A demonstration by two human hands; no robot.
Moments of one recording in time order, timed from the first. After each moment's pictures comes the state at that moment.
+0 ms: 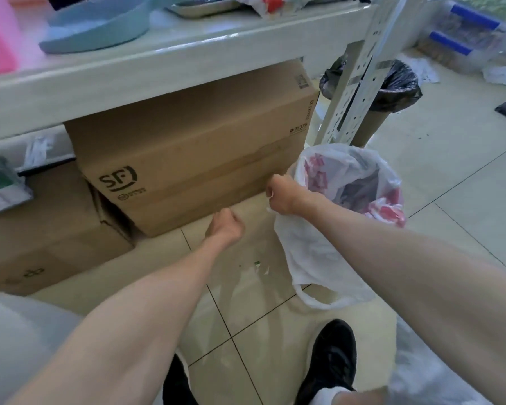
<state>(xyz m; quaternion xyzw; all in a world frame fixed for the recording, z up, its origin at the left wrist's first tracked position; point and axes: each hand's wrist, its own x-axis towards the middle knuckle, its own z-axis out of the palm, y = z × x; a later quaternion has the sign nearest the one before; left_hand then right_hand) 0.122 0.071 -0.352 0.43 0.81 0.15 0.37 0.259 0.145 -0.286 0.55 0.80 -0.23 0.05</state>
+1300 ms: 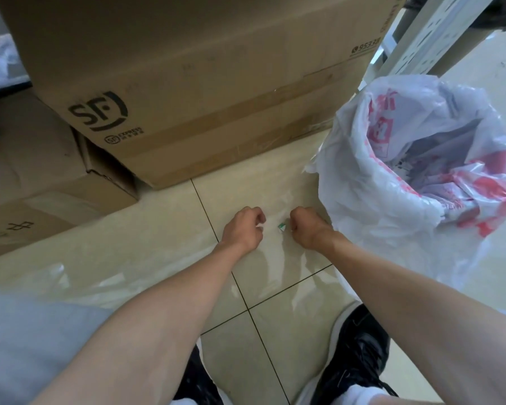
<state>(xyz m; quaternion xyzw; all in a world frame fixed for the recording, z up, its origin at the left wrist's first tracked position) 0.112 0.028 -0.476 0.55 0.74 0.07 0.38 0.272 0.084 -0.465 0.57 0.75 -0.29 0.17</state>
